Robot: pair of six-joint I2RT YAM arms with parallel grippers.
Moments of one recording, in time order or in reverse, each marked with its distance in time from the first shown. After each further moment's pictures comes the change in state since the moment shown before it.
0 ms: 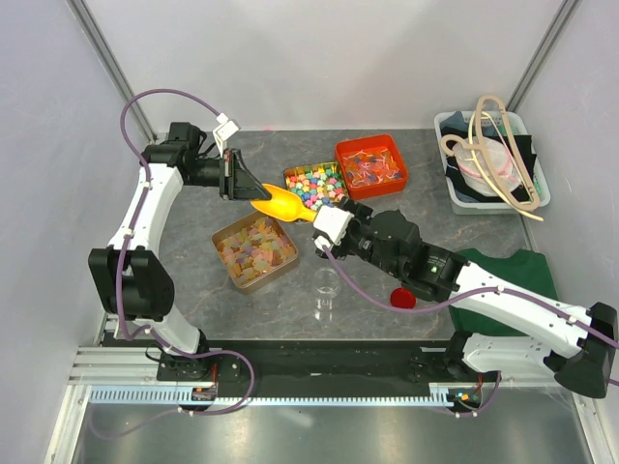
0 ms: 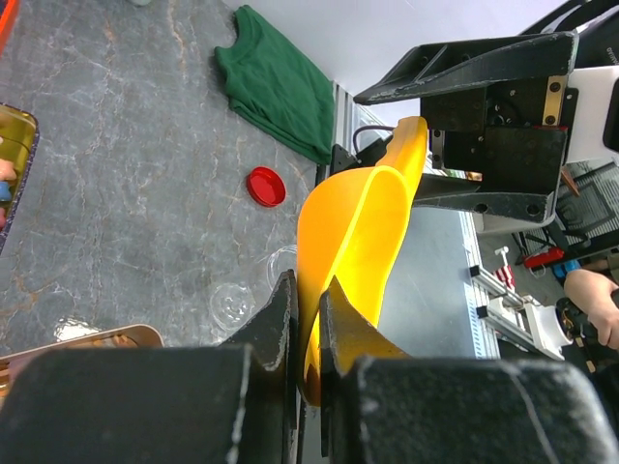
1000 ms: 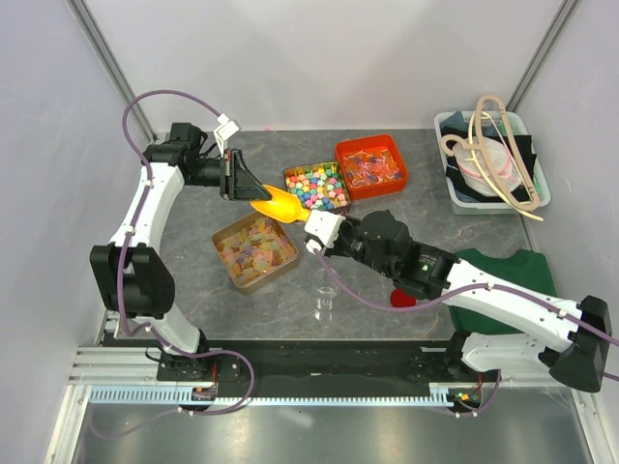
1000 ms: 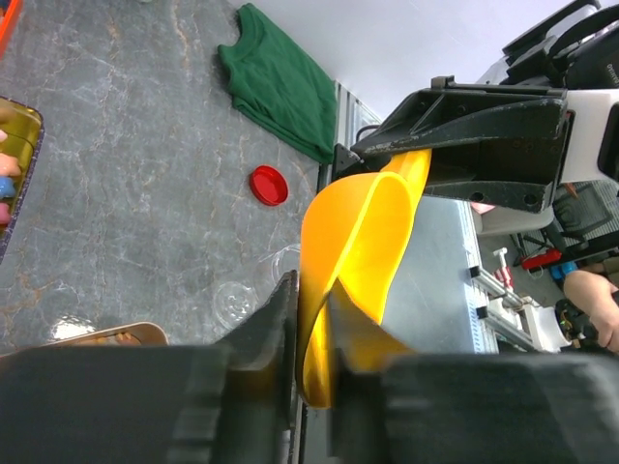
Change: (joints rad) left arm 0.005 0.015 0.000 0.002 -0.001 0.000; right arm 0.016 0.048 0.010 0.000 0.007 -0.026
